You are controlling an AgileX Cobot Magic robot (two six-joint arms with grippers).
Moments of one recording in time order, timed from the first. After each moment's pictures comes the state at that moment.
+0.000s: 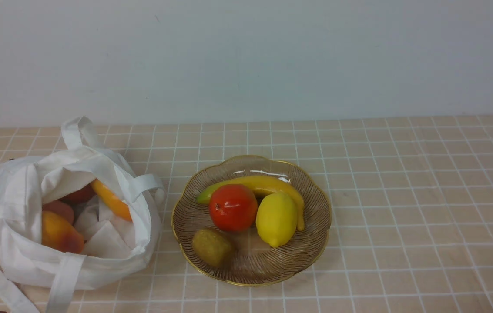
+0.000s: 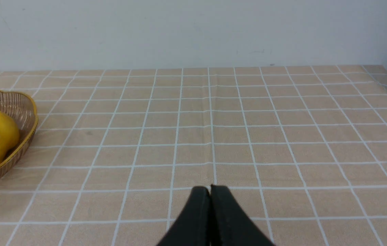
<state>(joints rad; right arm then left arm) -0.02 -0.01 0.02 -0.02 0.38 0.02 -0.08 -0.01 0.03 0.05 0.39 -0.06</state>
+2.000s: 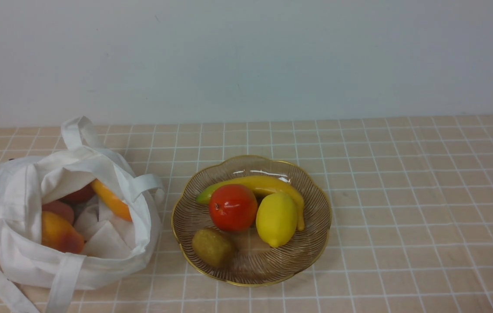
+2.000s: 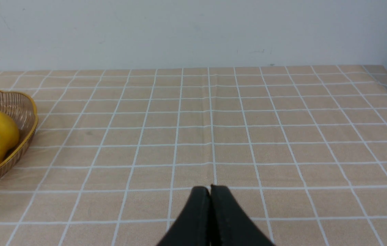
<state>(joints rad) -0.02 -0.01 0.02 -0.02 0.38 0.02 -0.08 -0.01 0.03 -0.36 0.39 -0.24</state>
